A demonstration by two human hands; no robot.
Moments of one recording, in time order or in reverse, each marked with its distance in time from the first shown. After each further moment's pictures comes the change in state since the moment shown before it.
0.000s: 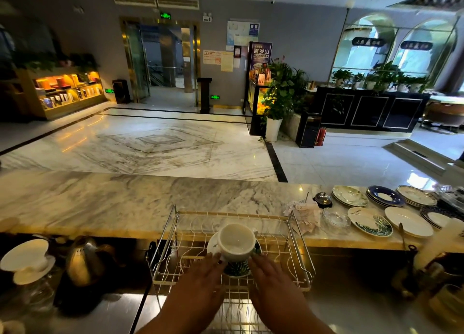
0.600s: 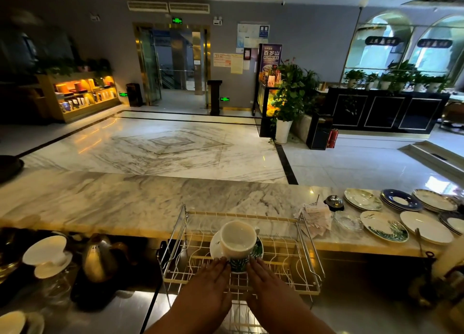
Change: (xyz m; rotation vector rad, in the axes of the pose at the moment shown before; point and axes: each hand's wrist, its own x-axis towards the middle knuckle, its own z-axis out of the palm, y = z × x) left_hand -0.004 0.008 -0.013 0.178 -0.142 0.063; right_hand 0.019 -0.010 0.018 -0.035 -0.170 -0.066
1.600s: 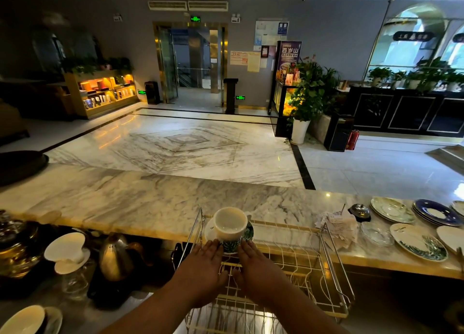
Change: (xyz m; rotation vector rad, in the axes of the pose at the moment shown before) left_hand 0.048 -0.088 0.014 0.016 -0.233 -0.174; right_hand 0.102 -0.031 -0.005 0.001 0.002 -0.031
